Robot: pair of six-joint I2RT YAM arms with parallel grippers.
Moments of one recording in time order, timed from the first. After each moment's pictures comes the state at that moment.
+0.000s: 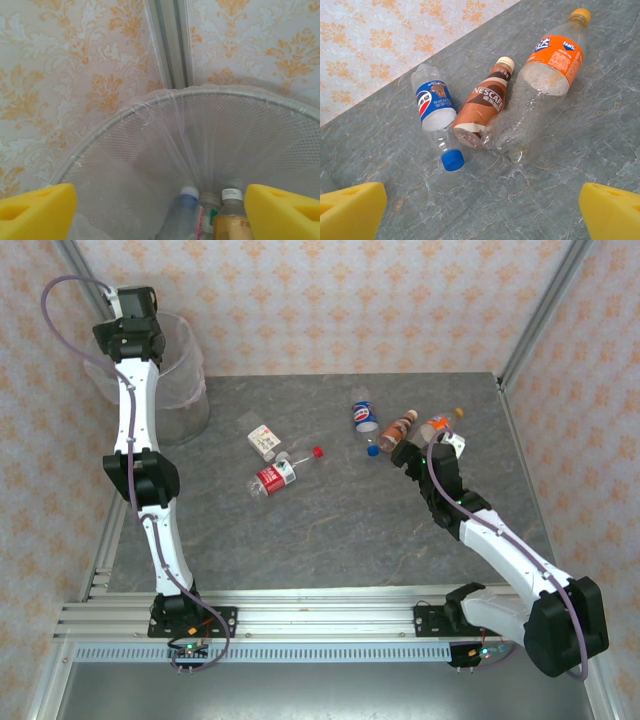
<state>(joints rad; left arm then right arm) 0.21 2.29 2.61 -0.81 -0.58 -0.08 0.38 1.08 0.69 -0.14 0.32 0.70</state>
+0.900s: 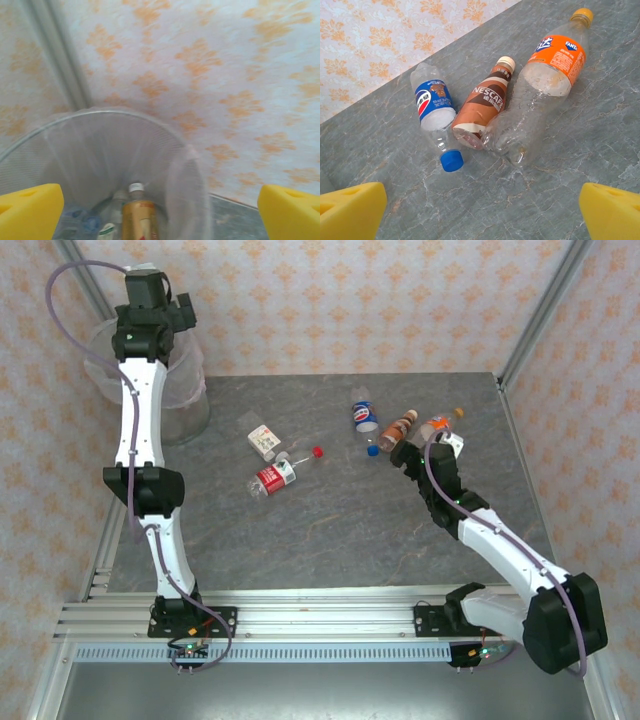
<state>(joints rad) 0.09 2.14 2.61 -0.85 -0.30 -0.13 0.38 1.10 0.68 -0.11 0.32 0.68</state>
